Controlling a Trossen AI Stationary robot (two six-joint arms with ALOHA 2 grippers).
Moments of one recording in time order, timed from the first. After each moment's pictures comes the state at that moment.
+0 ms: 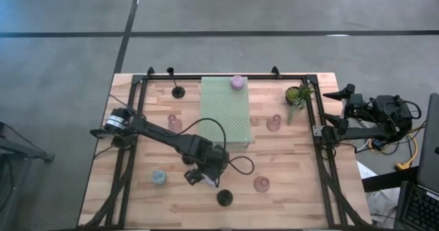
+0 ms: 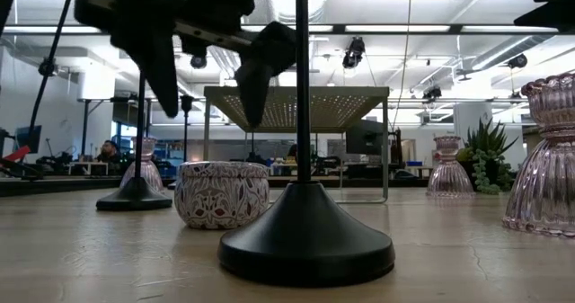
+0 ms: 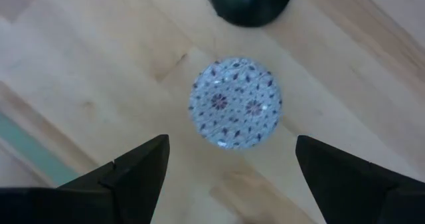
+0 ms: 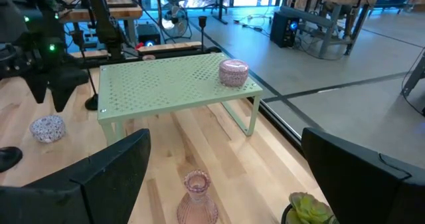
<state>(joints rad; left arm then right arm) -0.29 1.88 1.49 -0.85 0.15 0.54 0.07 0.01 0.83 -1.09 0.42 0.10</state>
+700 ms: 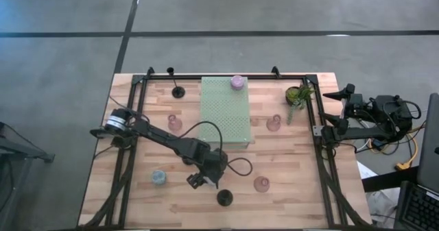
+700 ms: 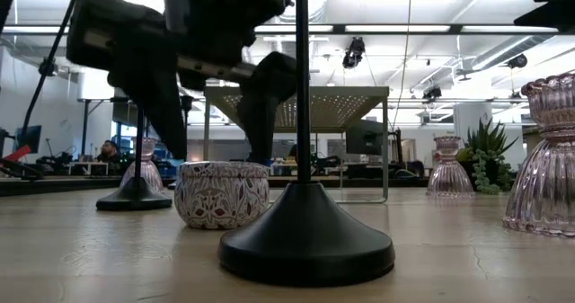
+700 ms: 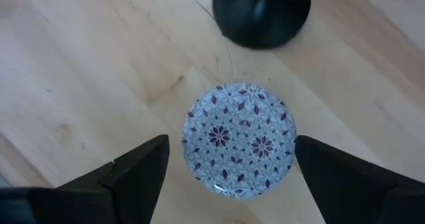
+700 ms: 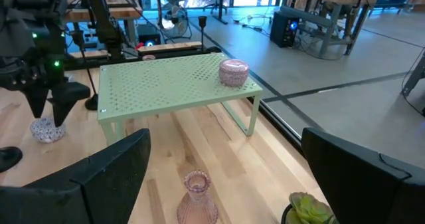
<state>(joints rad) -0.29 1.88 1.34 -0.60 0.18 0.47 0.07 0.01 0.83 -1.09 0.42 0.10</state>
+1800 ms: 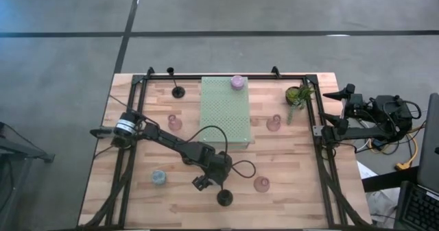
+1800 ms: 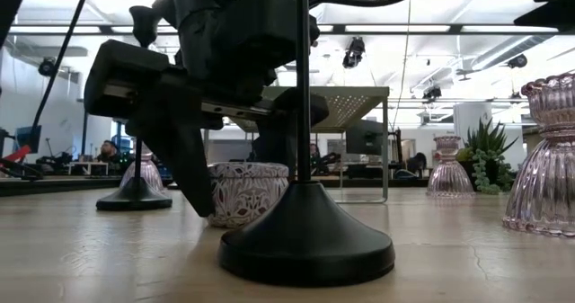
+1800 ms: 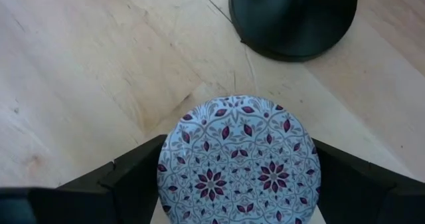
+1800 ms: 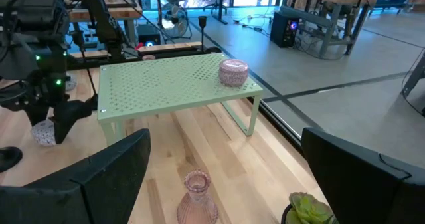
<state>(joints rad) -0.29 1.99 1.36 -0.49 0.19 0.46 0.07 0.01 0.83 -1.09 0.42 0.10</state>
